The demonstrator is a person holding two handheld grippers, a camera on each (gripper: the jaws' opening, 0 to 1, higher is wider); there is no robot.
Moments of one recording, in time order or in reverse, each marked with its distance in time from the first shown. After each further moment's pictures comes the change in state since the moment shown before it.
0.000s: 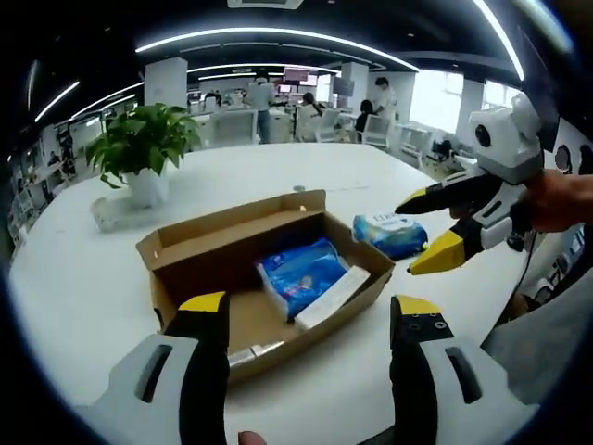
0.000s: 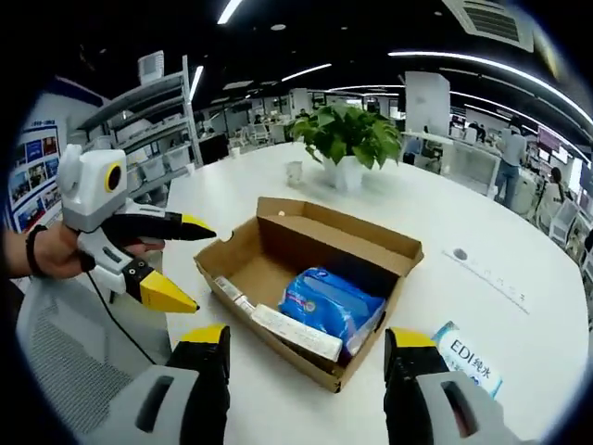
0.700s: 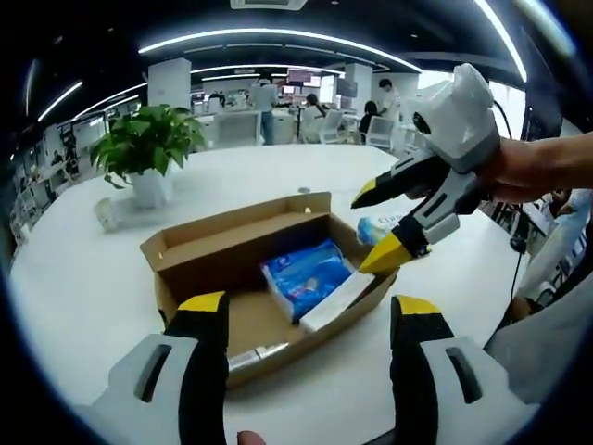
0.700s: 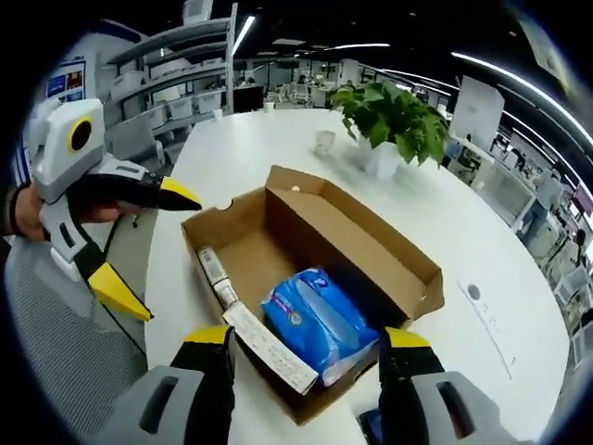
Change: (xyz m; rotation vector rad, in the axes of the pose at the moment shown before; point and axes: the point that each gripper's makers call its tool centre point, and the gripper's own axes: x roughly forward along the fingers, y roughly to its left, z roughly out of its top) left arm 0.000 0.006 0.002 -0.012 -0.006 0.016; right arm 0.051 -0.012 0.019 -0.260 0.161 0.040
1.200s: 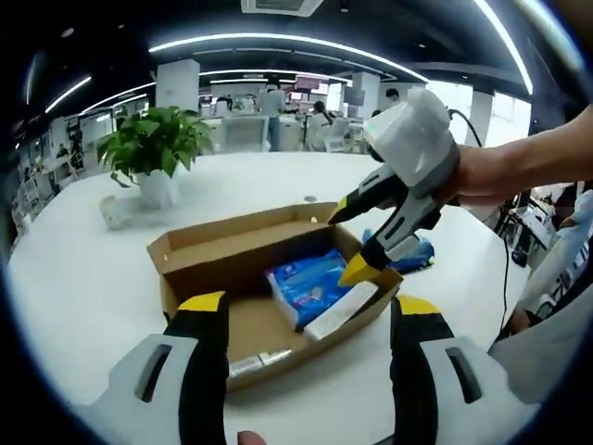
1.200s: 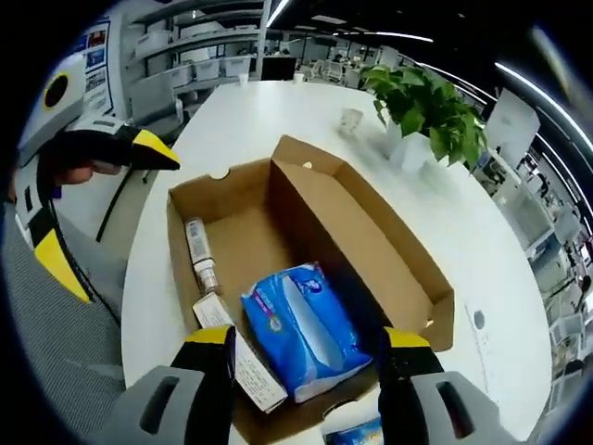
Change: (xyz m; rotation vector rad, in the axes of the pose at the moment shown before) left arm -0.002 0.008 0.009 -0.042 -0.037 0.017; right arm 0.046 -0.012 0.001 -0.153 0.121 0.071
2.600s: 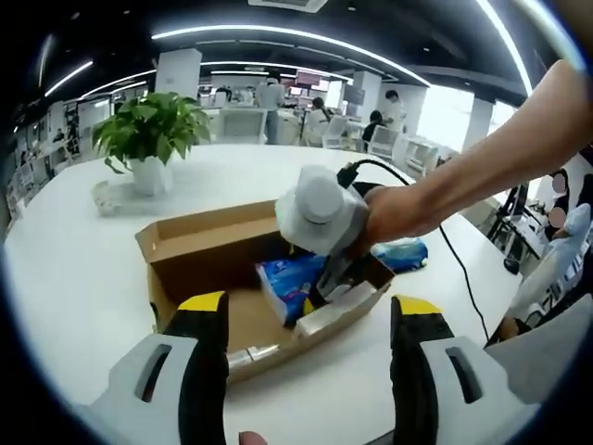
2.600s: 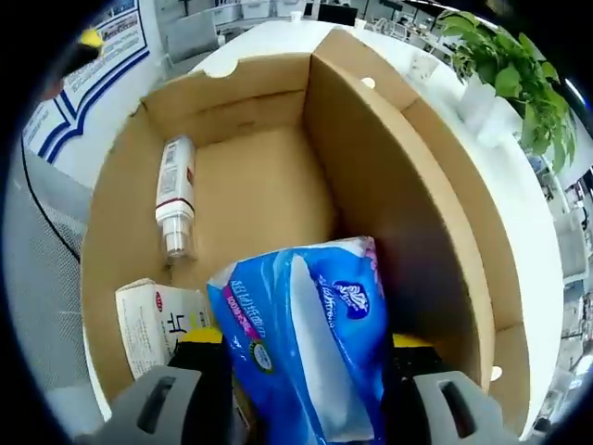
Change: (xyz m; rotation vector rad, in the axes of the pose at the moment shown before) left arm 0.006 -0.004 -0.007 -0.052 0.027 -0.036; right arm 0.099 0.013 -0.035 -0.194 0.237 0.134
